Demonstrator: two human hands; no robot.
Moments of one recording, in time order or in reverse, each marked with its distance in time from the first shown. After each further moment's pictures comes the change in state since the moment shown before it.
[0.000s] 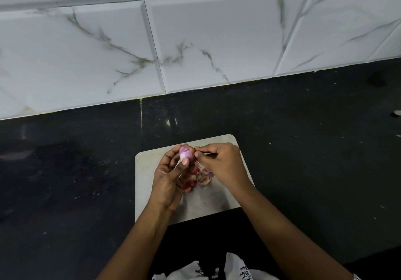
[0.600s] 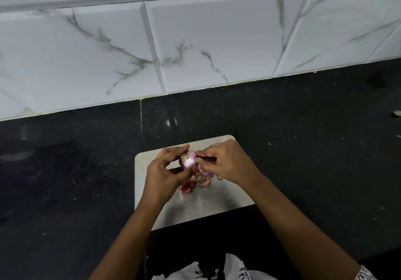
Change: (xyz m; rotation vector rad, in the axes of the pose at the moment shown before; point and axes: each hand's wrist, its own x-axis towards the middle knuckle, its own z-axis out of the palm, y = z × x) left_hand -0.004 0.023 -0.005 0.838 -0.072 0.318; right_hand 0.015 0.001 -0.022 -0.381 -0.267 -0.437
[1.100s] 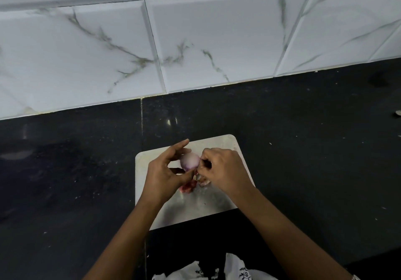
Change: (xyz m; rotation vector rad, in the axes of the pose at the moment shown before) left_hand 0.002 -0.003 -0.004 0.095 -0.041 0.063; right_hand -0.008 -0.003 0.031 -0.152 0.188 0.152
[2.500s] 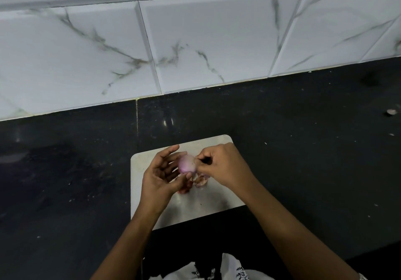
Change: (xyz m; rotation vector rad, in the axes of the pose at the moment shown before) left_hand -0.015 -0.004 0.007 -0.405 0.016 -0.078; right_hand 0.005 -0.003 -0.027 0.219 -0.239 0.166
